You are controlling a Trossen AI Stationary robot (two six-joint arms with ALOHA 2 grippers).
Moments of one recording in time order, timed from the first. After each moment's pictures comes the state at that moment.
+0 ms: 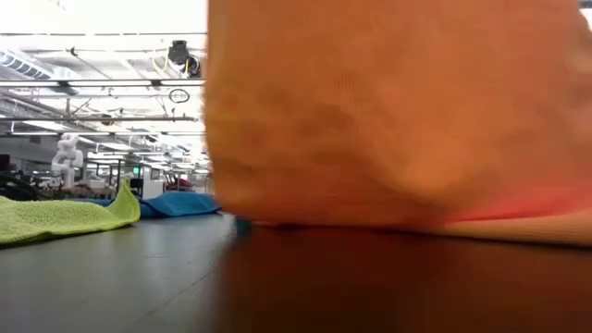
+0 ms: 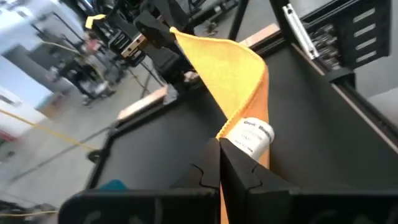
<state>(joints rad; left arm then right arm) -0.79 1.54 1.15 -0.06 -0.87 0.19 0.63 0.92 0.59 0.18 0.26 0.16</state>
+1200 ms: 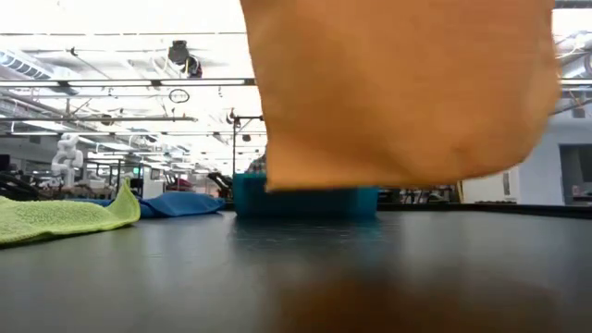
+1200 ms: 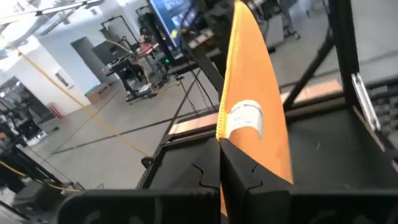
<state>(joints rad) -0.82 1.44 1.47 -0.32 -1.09 0.16 0.60 0.87 0.79 0.36 0.13 0.07</state>
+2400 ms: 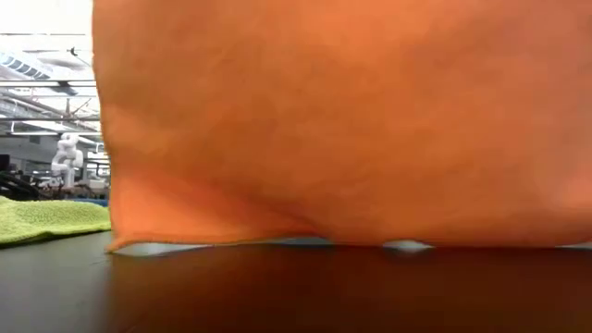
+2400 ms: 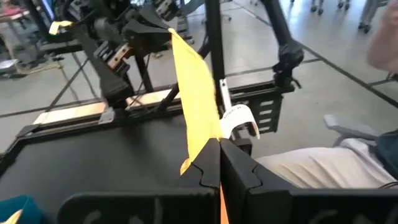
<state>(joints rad) -0.87 1.45 1.47 -0.37 -0.70 -0.15 0.60 1.04 0.79 0.33 -0.13 0.43</state>
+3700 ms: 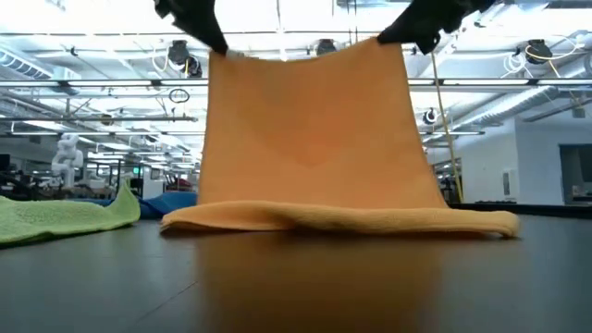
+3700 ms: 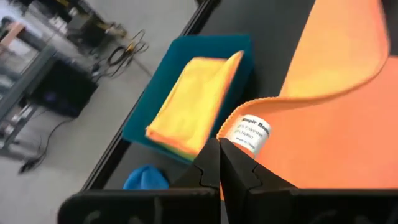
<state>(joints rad) -0.31 1.45 1.25 -0.83 -0.85 -0.41 0.13 1.04 0.79 -0.22 0.24 0.08</state>
